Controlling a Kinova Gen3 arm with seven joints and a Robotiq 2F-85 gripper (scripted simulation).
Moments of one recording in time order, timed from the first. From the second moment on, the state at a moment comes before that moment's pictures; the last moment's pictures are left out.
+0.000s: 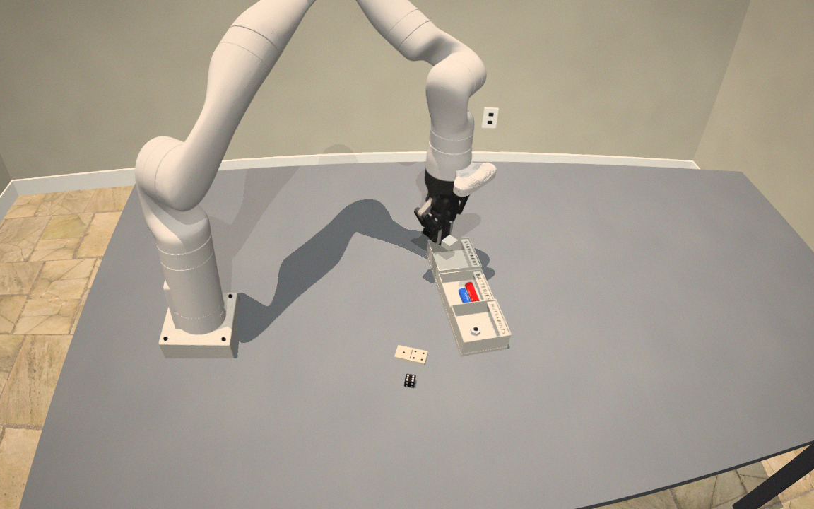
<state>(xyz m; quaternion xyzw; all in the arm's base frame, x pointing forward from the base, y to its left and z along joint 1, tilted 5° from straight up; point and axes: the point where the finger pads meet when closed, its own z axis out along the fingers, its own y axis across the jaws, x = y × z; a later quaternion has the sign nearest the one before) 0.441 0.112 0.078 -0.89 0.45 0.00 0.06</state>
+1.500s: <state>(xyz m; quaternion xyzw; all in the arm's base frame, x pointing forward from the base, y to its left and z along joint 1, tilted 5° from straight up) 0.464 0.106 0.052 -0.72 0.69 0.01 0.04</state>
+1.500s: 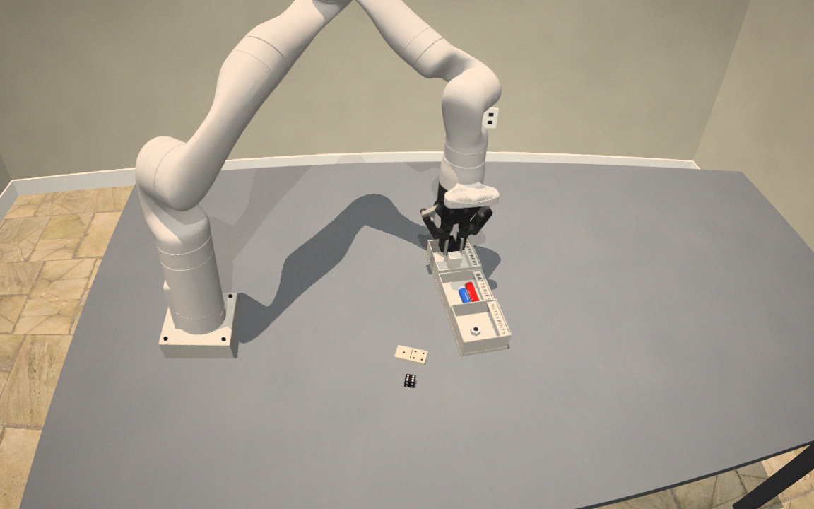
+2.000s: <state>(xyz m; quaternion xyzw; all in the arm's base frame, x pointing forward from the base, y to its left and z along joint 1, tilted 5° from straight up) 0.464 0.106 0.028 -0.72 0.69 0.01 0.04</state>
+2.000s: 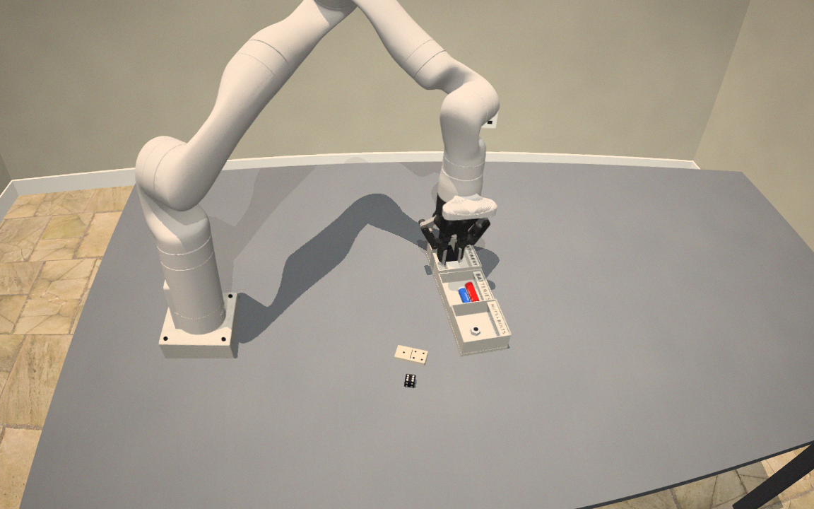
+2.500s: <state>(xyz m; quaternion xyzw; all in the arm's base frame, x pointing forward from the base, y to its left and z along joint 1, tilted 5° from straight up) 0.464 0.104 0.026 -0.72 0.69 0.01 0.04</state>
